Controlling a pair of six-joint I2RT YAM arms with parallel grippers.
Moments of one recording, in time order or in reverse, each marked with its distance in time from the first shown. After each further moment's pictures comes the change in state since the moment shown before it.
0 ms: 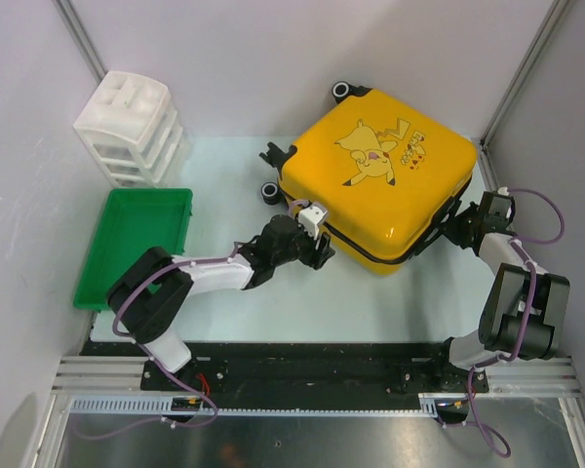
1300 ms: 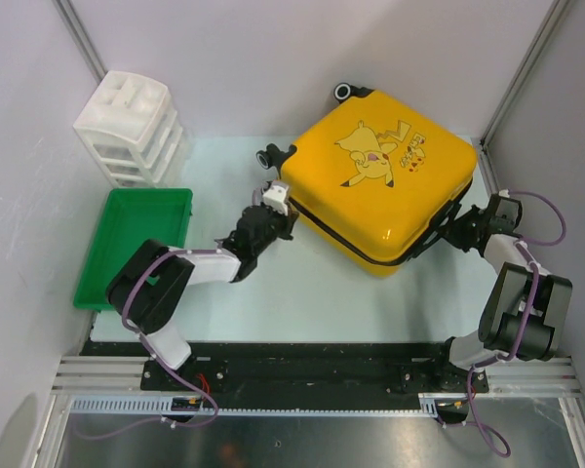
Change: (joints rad) left arm 0.157 0.050 -0.072 0.323 -0.177 -0.053; right arm -0.063 0.000 -0.004 -0.030 -0.111 -0.053
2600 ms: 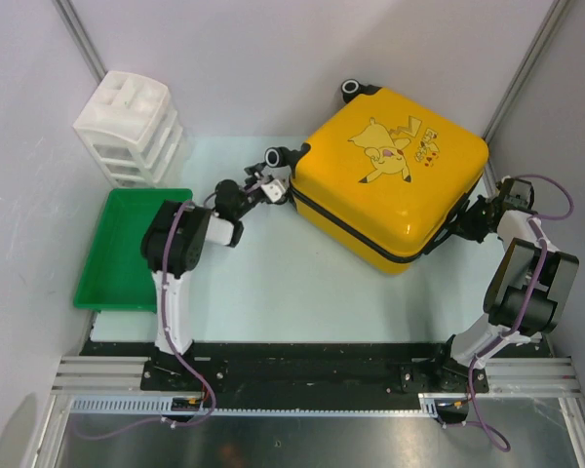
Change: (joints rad) left arm 0.340 0.546 0.418 0.444 0.524 0.845; right arm -0.063 0.178 0.257 -0.259 -0.040 -0.231
